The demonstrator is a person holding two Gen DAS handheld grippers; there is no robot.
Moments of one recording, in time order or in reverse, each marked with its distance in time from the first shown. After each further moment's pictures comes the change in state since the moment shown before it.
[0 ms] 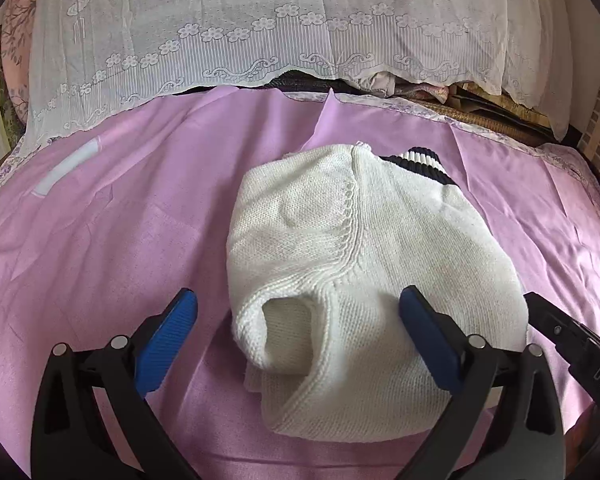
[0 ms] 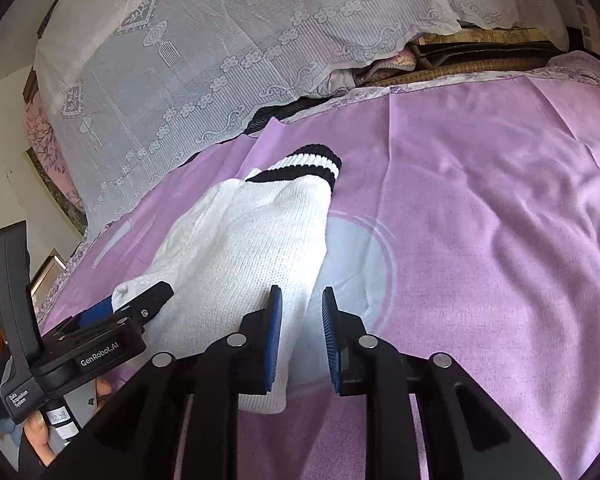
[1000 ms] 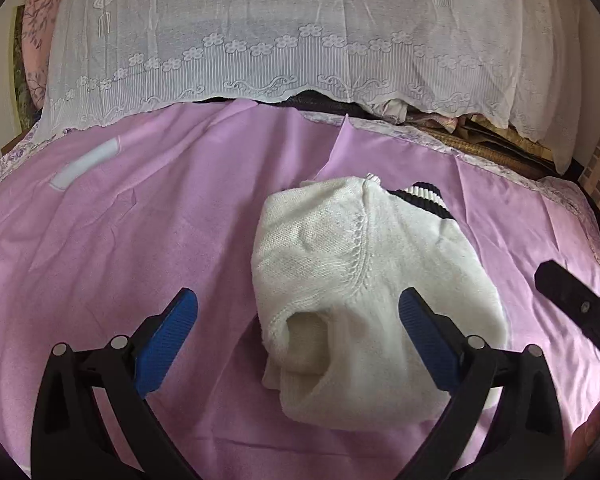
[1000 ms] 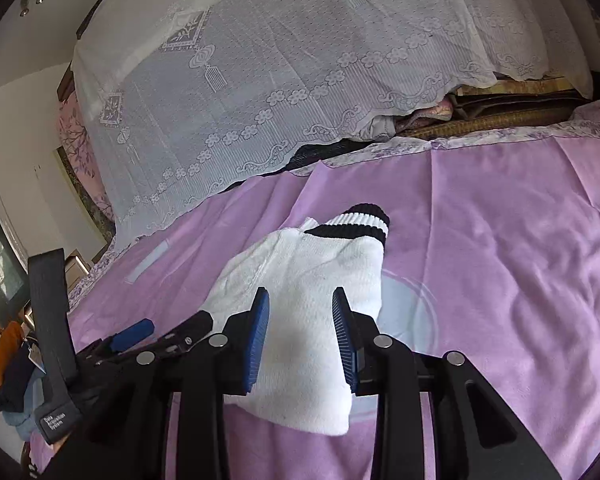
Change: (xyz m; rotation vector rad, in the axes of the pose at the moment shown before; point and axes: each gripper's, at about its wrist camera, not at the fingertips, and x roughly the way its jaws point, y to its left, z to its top) left arm -0.016 0.016 0.015 -0.077 -0.029 0.014; right arm -0.016 0.052 0.041 -0.096 -0.089 0.108
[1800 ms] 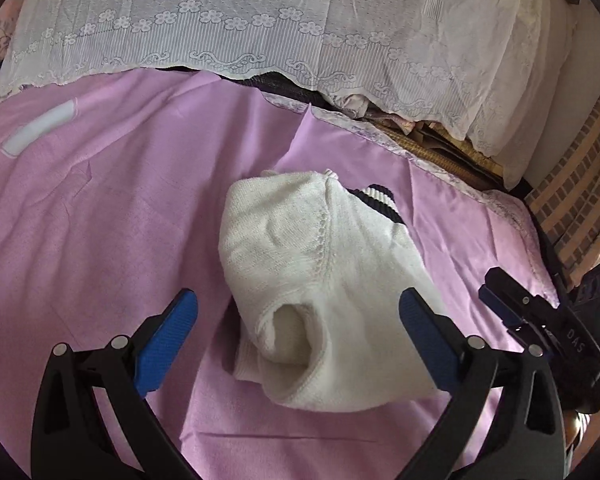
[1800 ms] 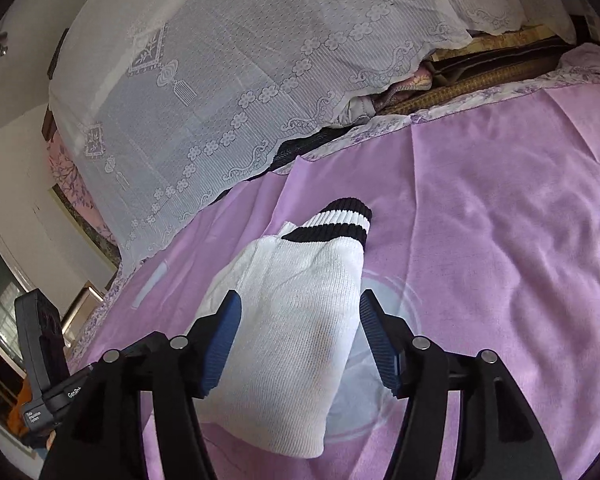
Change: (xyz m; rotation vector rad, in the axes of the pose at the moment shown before) left arm -0.009 0.030 0.006 -0.118 0.095 -0.331; right arm -0.018 -0.059 -0.006 0.201 0.015 0.070
